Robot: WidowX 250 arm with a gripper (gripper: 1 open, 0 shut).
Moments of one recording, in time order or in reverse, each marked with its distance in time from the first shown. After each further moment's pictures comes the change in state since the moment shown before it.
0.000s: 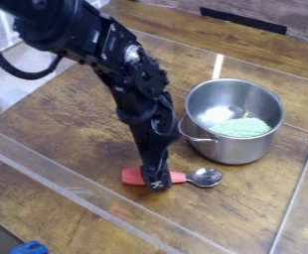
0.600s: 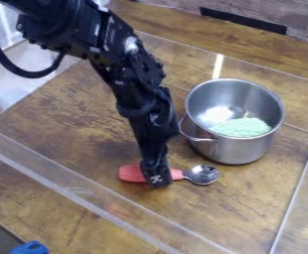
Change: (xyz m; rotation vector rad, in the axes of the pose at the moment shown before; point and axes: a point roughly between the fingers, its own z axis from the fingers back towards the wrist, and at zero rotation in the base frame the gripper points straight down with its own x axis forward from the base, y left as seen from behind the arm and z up) arm 0.002 0.006 0.001 -0.050 -0.024 -0.005
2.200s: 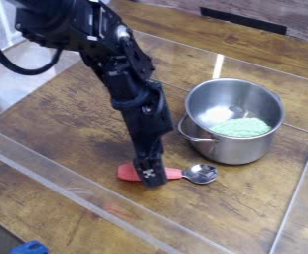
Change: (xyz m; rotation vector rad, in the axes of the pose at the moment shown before) arm -0.011 0.004 0.002 -0.132 -0.005 0.031
